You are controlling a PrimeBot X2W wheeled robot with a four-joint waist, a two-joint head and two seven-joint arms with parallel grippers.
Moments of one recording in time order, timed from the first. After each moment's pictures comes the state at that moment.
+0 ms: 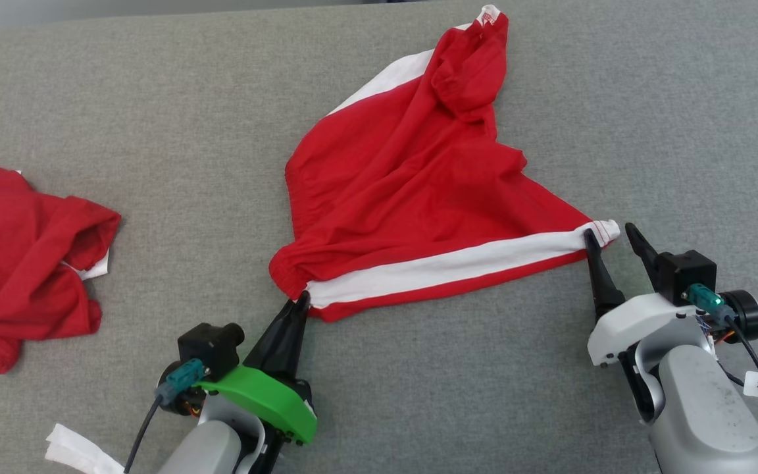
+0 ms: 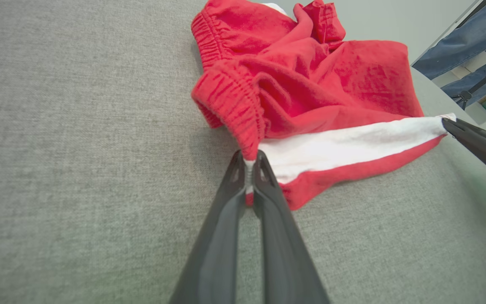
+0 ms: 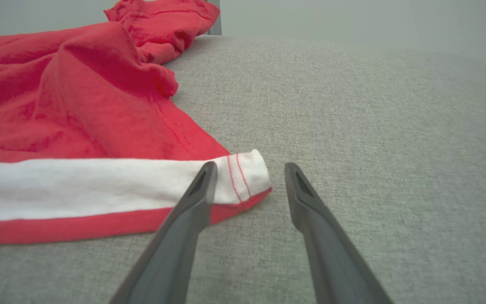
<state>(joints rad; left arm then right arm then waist) -0.28 0.17 -0.54 0.44 -0.63 -0.13 -0.26 -0.39 -0.05 -0.05 0.55 0.03 0.13 -0.26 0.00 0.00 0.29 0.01</state>
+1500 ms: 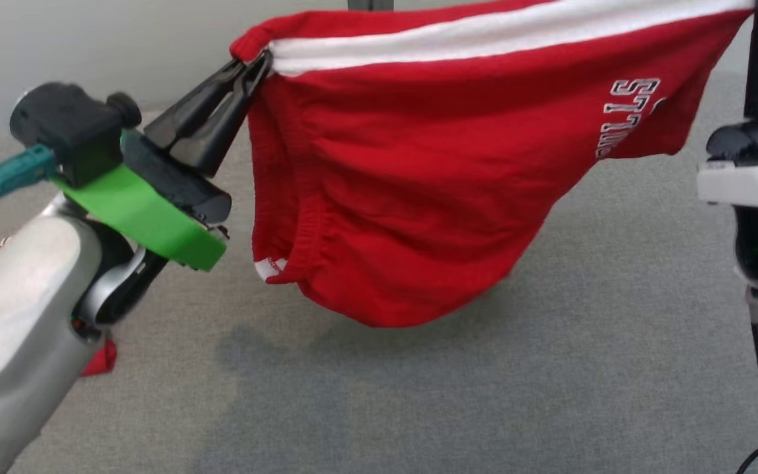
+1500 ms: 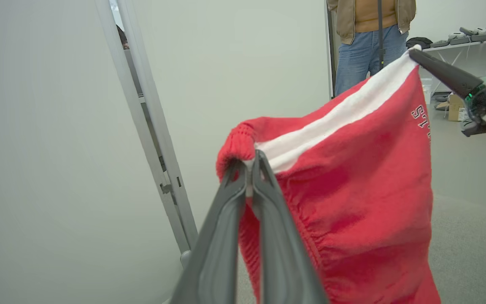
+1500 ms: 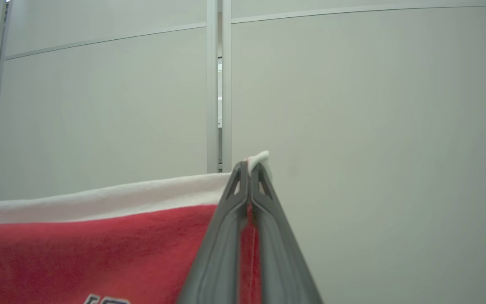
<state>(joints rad) -0.80 0.60 -0.74 -0.01 -0.80 -0.13 -0.12 -0.55 -0.23 -0.02 -0.03 0.35 0.13 -0.25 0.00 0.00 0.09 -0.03</state>
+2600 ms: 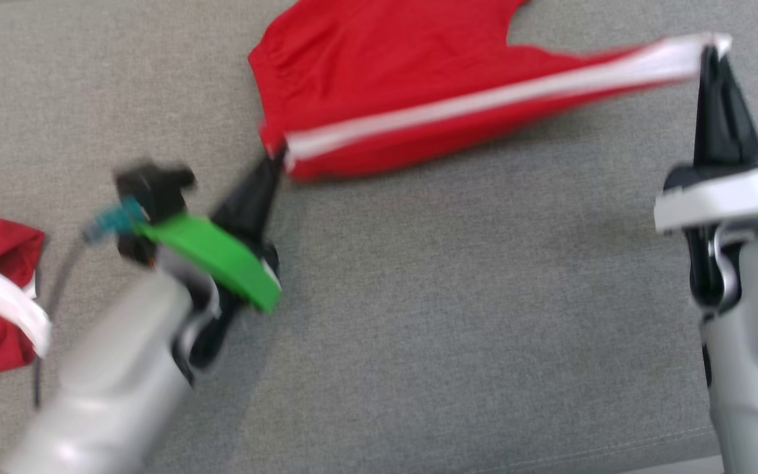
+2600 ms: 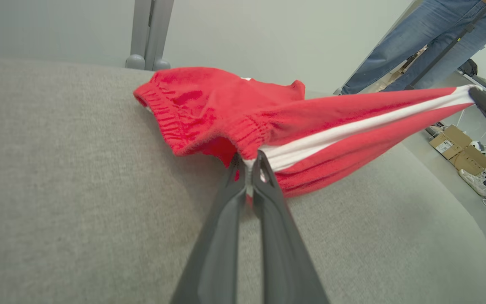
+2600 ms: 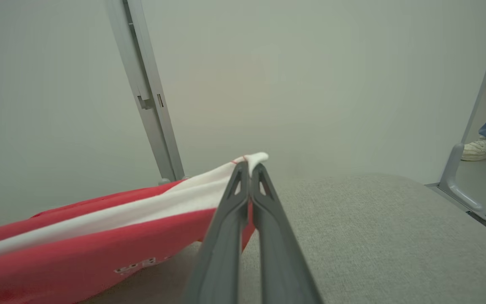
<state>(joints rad) -0.77 0.38 -0.85 0.46 -1.06 -0.13 -0.26 -0.58 -0.10 -0.12 0.28 0.23 0.13 -0.26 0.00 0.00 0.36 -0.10</state>
